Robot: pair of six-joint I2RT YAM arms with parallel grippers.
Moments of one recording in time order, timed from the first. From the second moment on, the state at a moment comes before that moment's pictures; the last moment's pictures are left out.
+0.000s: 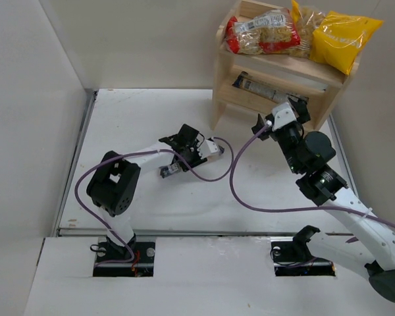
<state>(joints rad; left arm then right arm) -0.58 1.79 1.14 -0.37 0.09 0.63 0.63 0.91 0.95 0.14 0.34 -0.60</state>
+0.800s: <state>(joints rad) -0.86 1.42 0.90 -0.25 0.06 0.71 0.64 0.77 0.84 0.14 0.47 -0.55</state>
